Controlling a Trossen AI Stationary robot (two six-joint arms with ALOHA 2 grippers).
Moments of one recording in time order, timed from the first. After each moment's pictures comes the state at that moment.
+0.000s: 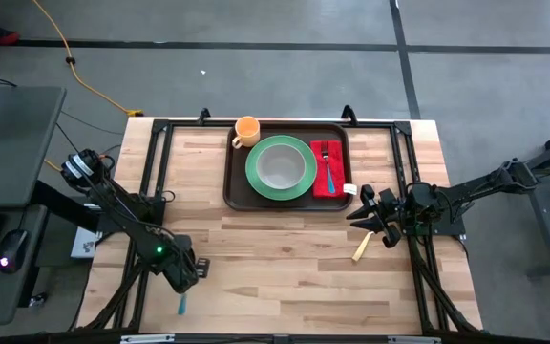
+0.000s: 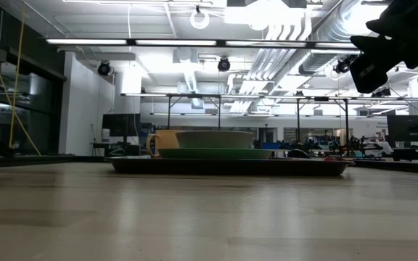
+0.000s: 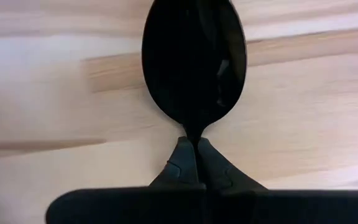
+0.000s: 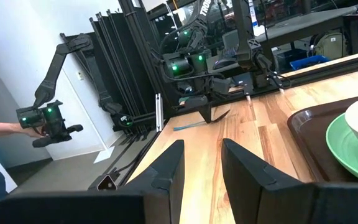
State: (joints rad) left arm -0.83 1.44 0.69 -0.60 -0.03 -2.29; right arm 0.23 0.44 0.01 0.50 -0.04 0.36
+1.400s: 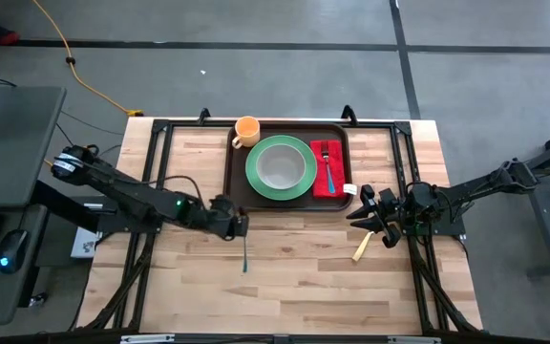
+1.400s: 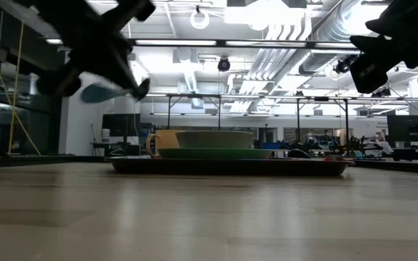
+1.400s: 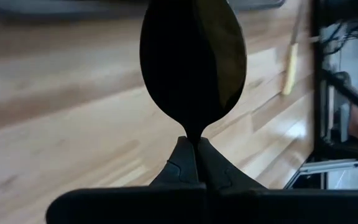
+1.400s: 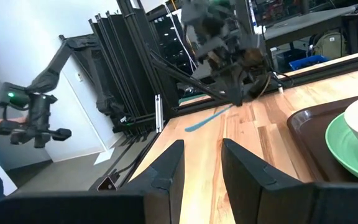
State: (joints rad) left arm -0.32 1.31 0.75 -0.24 -0.28 -1.60; right arm 0.23 0.44 0.01 0.50 -0.03 0.37
